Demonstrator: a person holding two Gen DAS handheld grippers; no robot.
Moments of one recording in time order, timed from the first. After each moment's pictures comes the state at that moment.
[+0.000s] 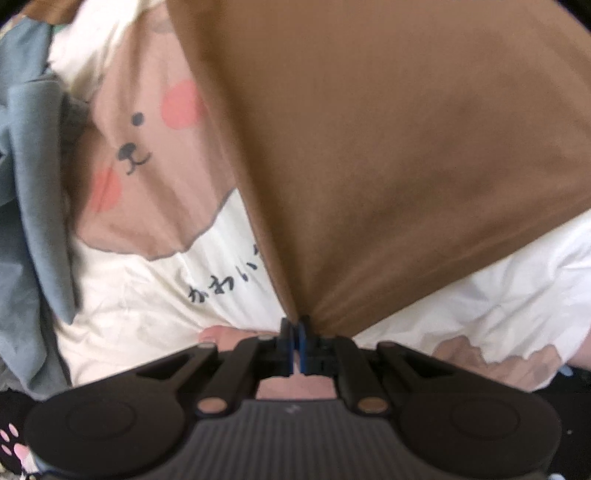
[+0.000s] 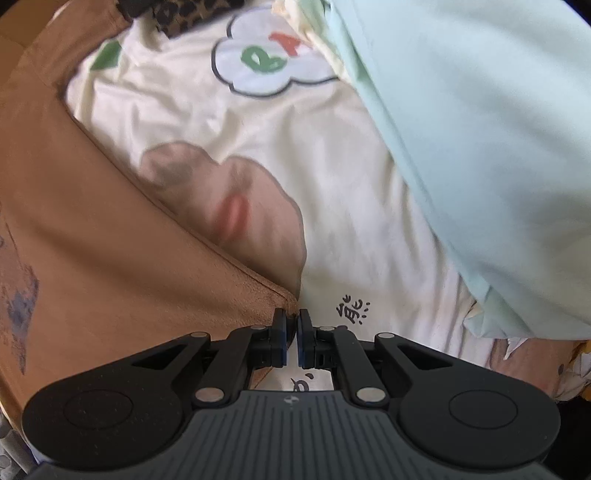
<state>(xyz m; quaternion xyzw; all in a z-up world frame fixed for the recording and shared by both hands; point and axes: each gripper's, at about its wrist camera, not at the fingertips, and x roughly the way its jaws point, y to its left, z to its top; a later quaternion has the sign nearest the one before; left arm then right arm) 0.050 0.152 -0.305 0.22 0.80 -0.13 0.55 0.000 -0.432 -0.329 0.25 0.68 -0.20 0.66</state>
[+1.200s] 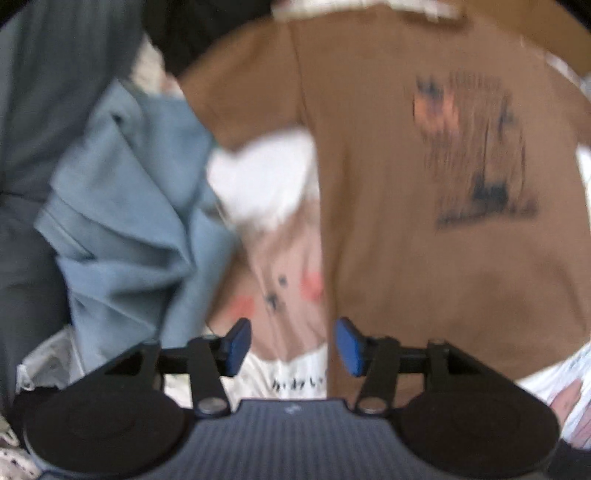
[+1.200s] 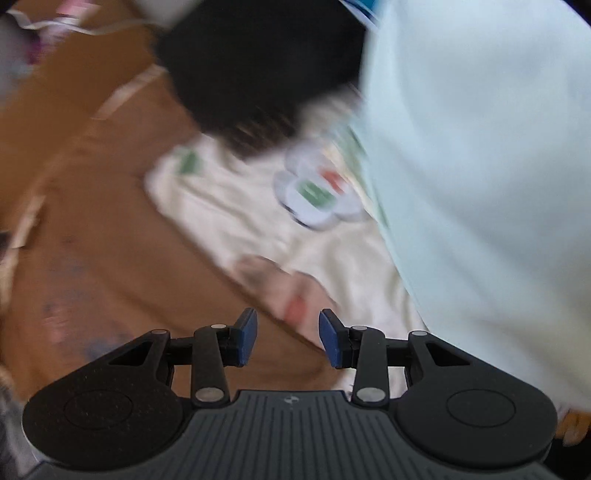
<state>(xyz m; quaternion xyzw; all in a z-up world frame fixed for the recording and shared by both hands) 0.170 0.199 -0.112 0.11 0.70 -0.03 0.71 0.052 -0.455 -0.173 0.25 0.60 -0.13 0.75</state>
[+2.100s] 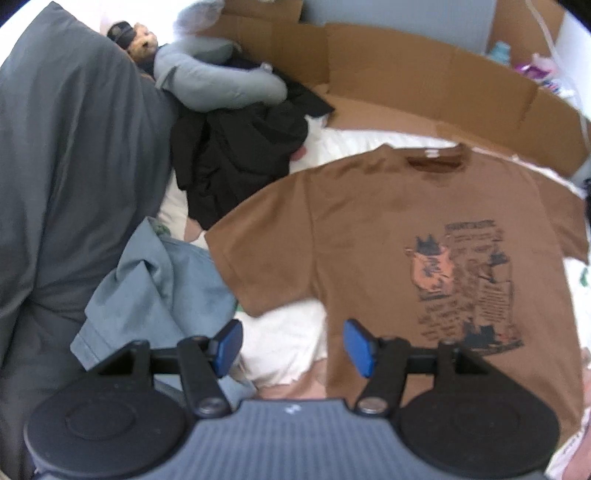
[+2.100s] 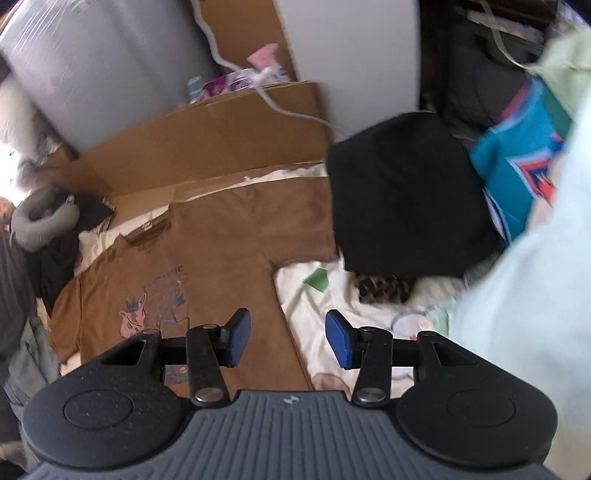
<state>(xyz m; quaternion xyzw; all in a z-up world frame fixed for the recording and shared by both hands) 0.255 0.176 -0.084 0.10 0.57 -0.03 0.81 0.124 -0.425 -0.087 0.12 0.50 0.04 0.86</state>
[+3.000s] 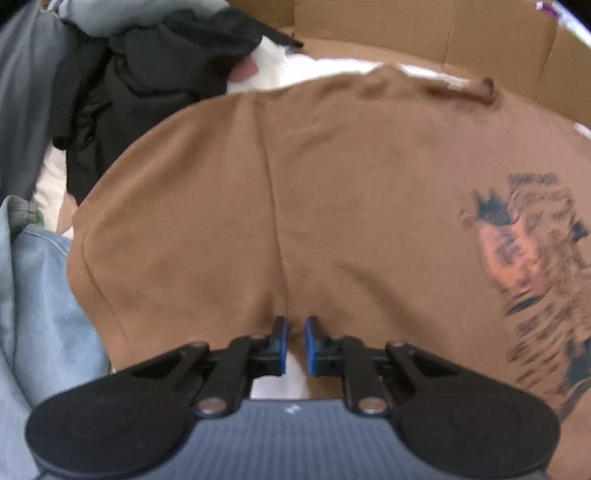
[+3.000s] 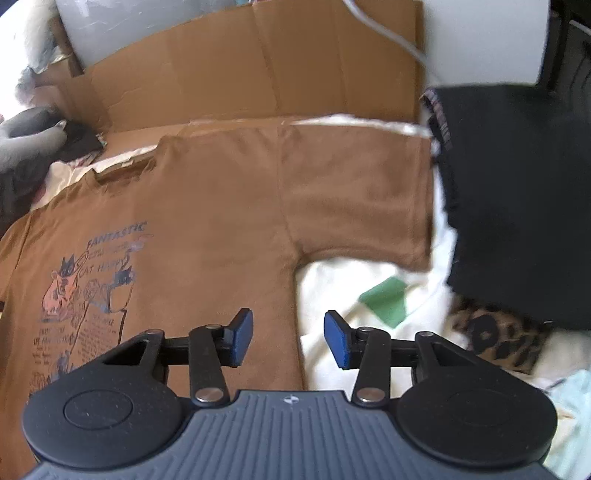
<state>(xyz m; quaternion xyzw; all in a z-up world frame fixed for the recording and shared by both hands) 0.296 0.166 -0.330 0.10 0.54 -0.09 0.83 0.213 -0.354 -0.306 0.03 0.47 0.10 0.87</state>
